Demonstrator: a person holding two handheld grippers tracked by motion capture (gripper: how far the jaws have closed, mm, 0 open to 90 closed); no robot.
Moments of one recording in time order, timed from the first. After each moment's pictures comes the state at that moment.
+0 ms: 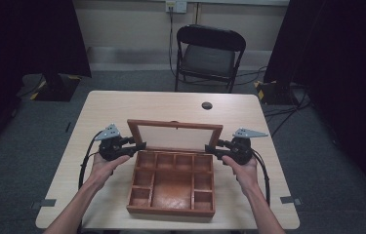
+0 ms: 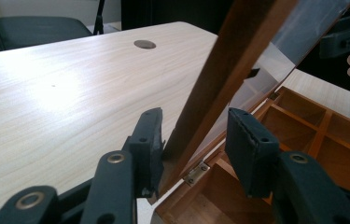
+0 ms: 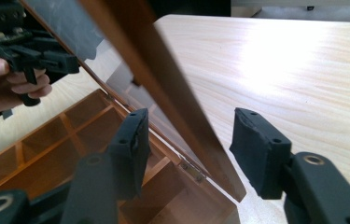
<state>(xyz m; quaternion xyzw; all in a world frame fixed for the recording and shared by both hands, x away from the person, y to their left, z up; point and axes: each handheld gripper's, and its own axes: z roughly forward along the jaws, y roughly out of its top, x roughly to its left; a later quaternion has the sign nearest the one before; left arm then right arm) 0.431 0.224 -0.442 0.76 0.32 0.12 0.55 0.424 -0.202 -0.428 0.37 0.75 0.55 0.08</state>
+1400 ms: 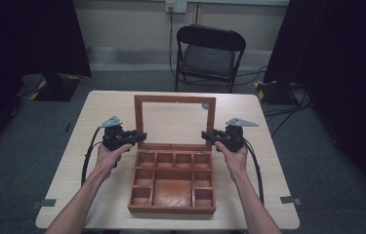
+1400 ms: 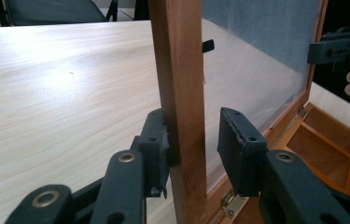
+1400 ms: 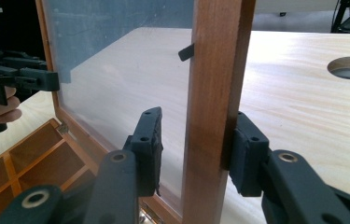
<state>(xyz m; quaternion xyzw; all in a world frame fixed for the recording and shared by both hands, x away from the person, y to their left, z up) 0.468 0.225 -0.451 0.74 0.38 0.09 0.55 0.470 -0.187 -0.437 0.41 0.73 0.55 0.11</state>
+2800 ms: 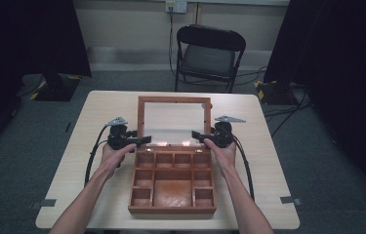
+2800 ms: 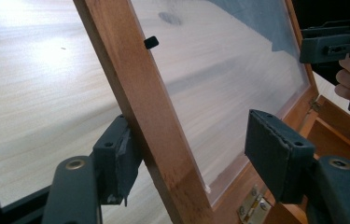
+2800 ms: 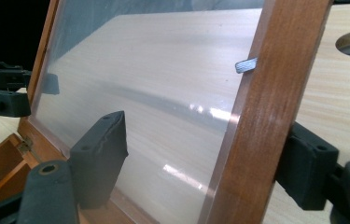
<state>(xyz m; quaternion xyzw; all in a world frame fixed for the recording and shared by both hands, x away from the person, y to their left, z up) 0.483 0.216 -0.467 0.75 0.40 0.06 0.53 0.494 -0.159 -0.454 0.45 0.72 0.51 0.10</state>
